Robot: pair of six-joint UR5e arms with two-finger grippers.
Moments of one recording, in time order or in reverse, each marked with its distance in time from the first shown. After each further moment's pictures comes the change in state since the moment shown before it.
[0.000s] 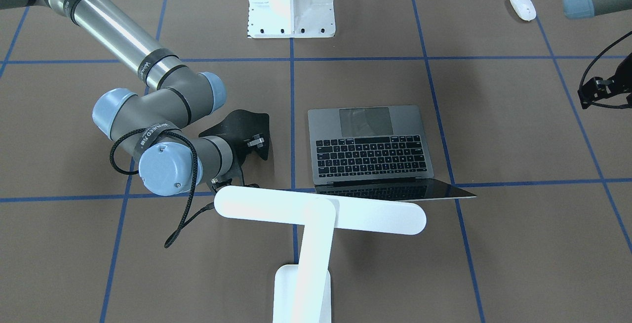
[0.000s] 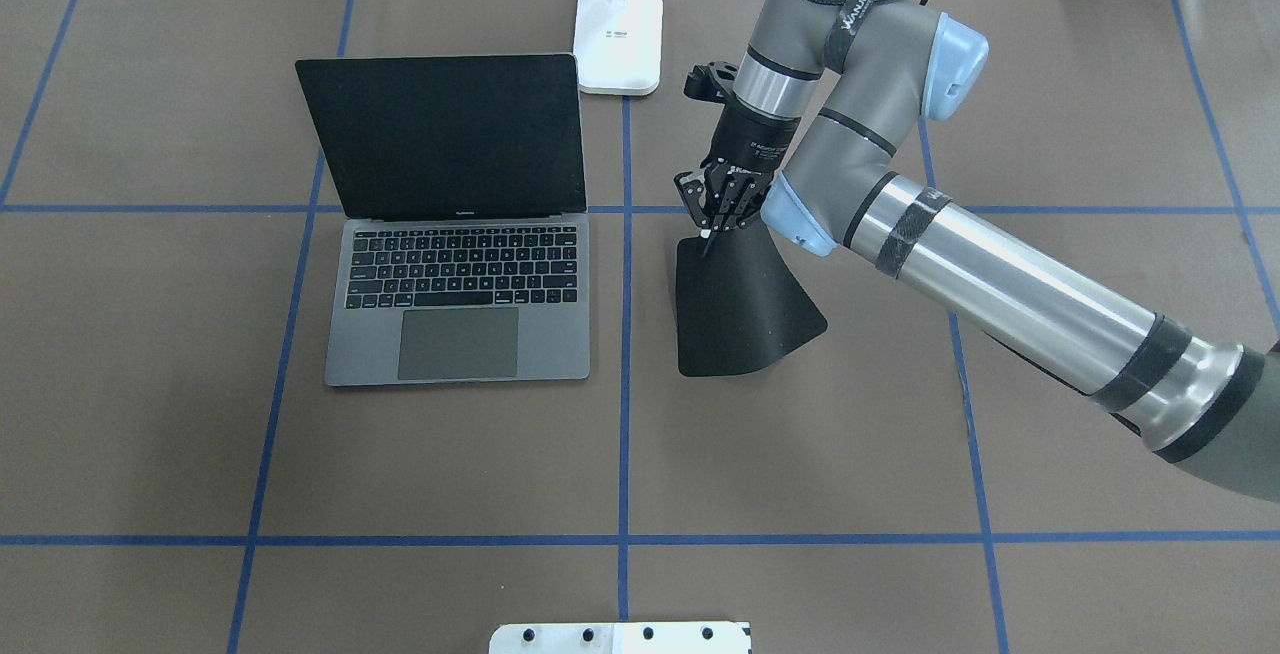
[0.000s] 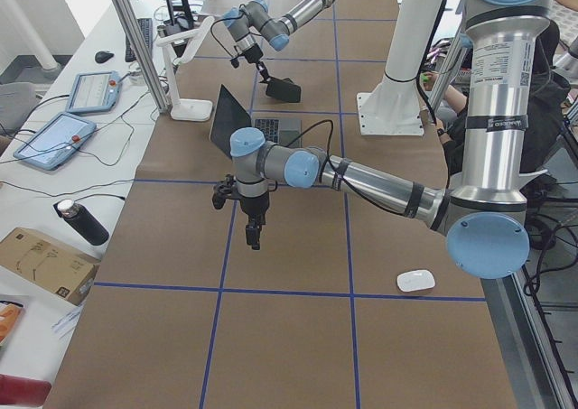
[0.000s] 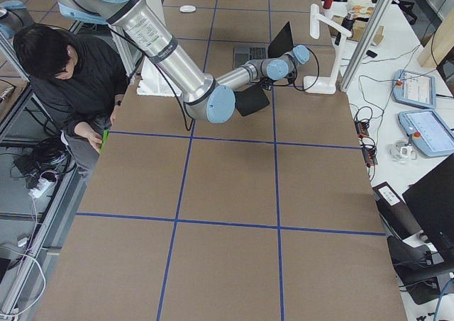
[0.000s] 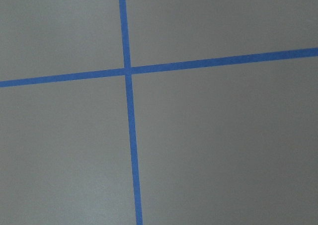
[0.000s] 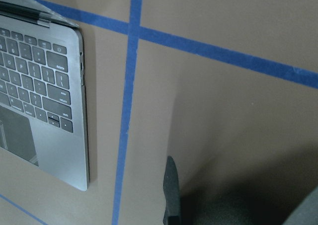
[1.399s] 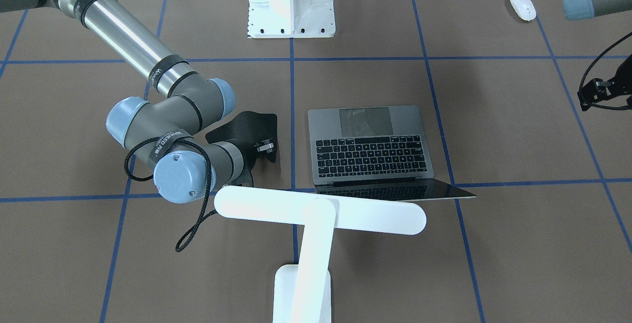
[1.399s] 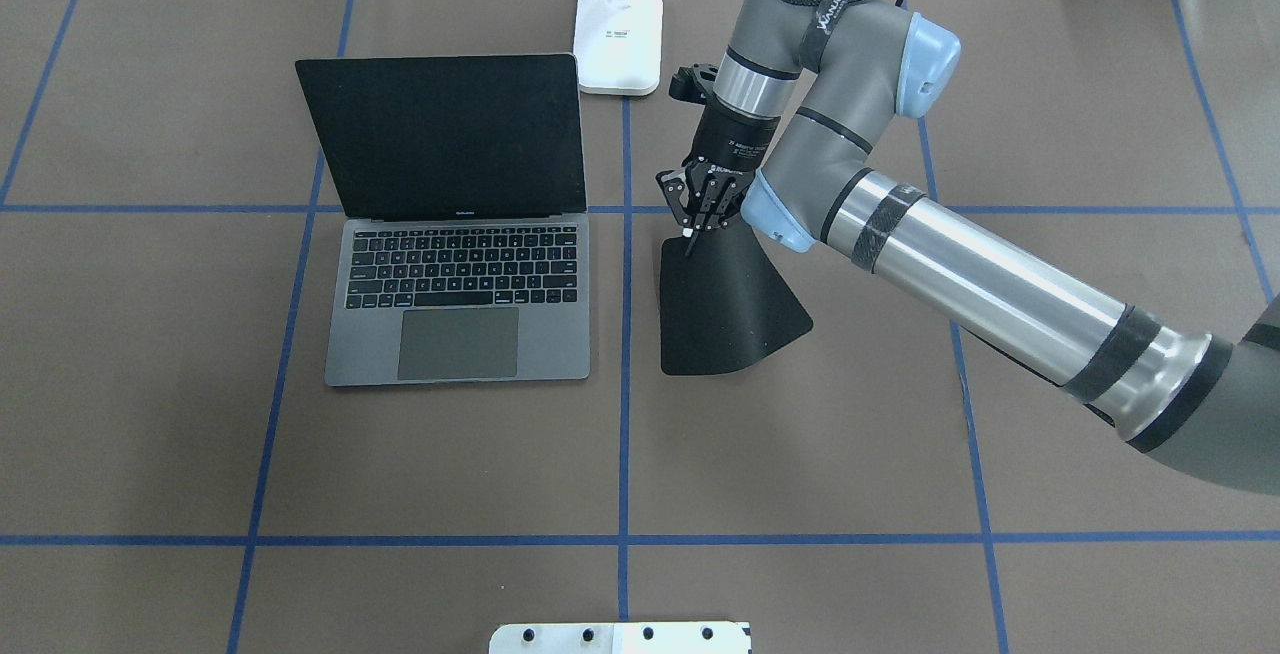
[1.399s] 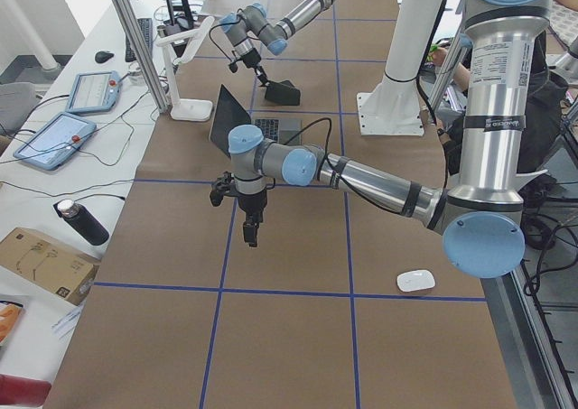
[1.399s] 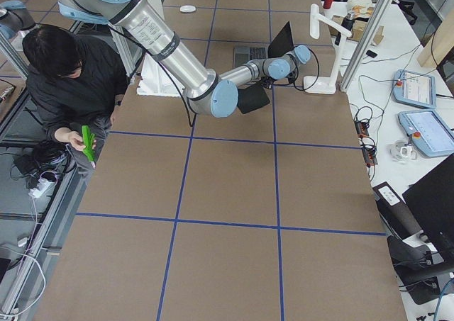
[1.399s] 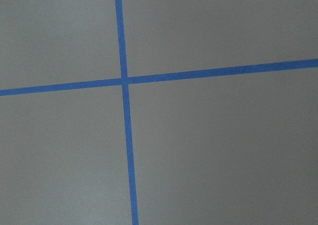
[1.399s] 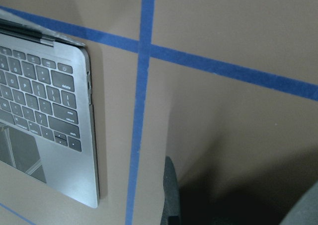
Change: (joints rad) left arm -0.002 -0.014 0.000 0.000 0.000 -0.002; right arm -0.010 0.053 -0.080 0.025 0.013 0.047
